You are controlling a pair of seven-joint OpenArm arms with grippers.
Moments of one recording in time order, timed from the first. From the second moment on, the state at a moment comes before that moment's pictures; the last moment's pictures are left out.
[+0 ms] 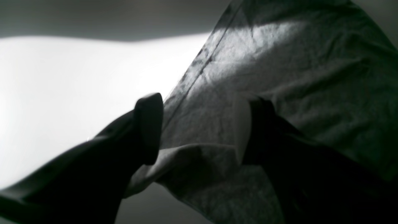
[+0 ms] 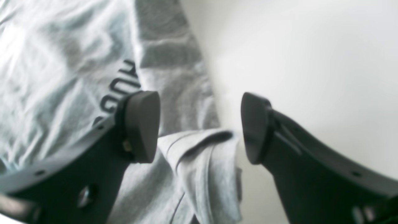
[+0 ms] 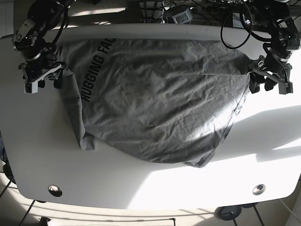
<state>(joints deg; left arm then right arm) 18.4 -12.3 -38.3 111.6 -36.9 -16.3 52.4 -10.5 3.6 42.9 107.2 20.6 34.1 -52.3</state>
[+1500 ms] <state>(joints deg) 16.8 -12.7 -34.7 111.5 -36.5 -16.1 52.7 7.5 5.9 37.4 72.4 12.3 40.0 -42.5</state>
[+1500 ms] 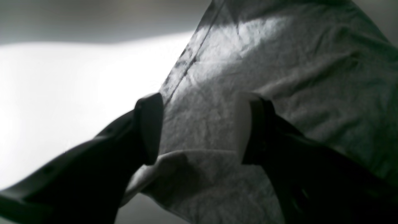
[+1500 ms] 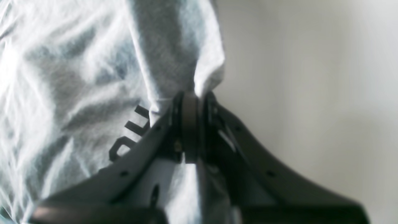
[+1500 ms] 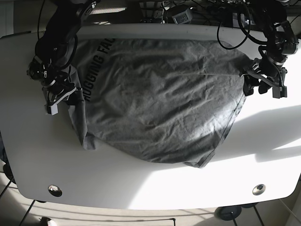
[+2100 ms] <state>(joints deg) -4.2 -14.5 -24.1 101.4 -35.9 -15.1 53.1 3.7 5.3 37.1 82.2 11.8 39.9 -44.0</state>
